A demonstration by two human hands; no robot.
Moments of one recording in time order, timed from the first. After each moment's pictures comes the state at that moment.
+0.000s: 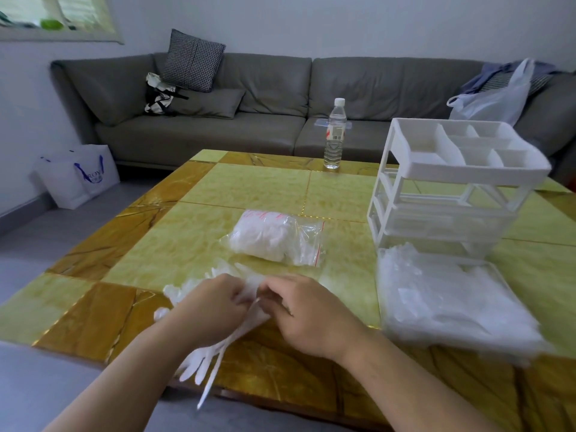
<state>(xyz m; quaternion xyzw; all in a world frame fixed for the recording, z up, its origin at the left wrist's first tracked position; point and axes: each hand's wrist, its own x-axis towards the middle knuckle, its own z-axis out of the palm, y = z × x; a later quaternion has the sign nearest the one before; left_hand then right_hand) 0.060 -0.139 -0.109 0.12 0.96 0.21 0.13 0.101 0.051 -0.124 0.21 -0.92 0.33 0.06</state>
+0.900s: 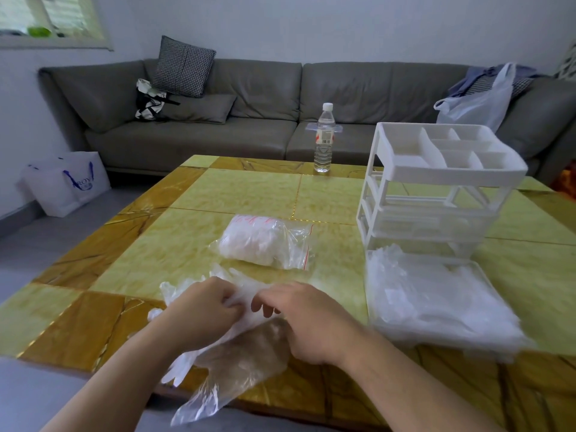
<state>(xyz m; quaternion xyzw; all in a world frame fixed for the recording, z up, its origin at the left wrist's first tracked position) 0.067 -0.133 -0.095 0.12 0.96 0.22 0.11 0.106 0.069 -0.120 0.24 -0.95 0.21 0.01</state>
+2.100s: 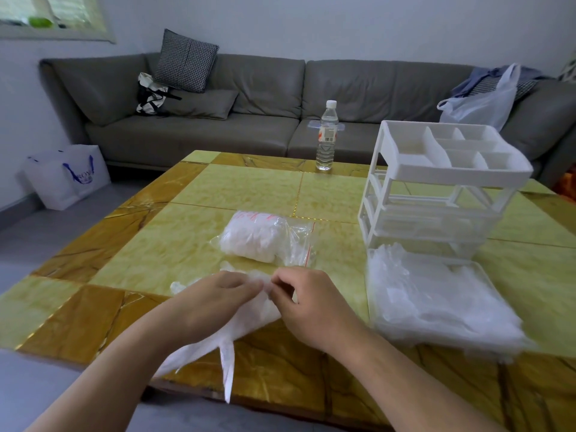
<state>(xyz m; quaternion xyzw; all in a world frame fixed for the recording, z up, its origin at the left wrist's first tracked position) 0.079 -0.130 -0.071 0.16 0.89 0.37 0.21 0.105 0.065 -0.120 0.13 -0.91 0.39 0.10</state>
